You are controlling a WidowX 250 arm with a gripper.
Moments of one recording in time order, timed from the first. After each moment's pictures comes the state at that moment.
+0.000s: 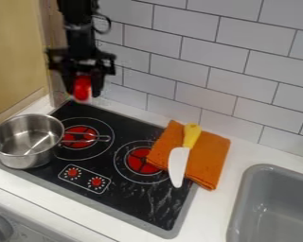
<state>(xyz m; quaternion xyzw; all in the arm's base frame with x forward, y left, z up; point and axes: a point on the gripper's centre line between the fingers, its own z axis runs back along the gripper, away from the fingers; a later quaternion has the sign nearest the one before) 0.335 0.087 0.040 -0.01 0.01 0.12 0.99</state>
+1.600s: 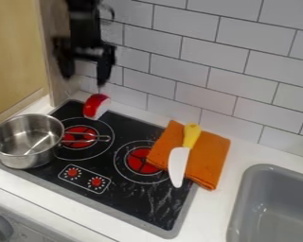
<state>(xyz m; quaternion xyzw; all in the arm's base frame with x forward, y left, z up) 0.348 0.093 0.083 0.01 -0.02 0.08 1.00</state>
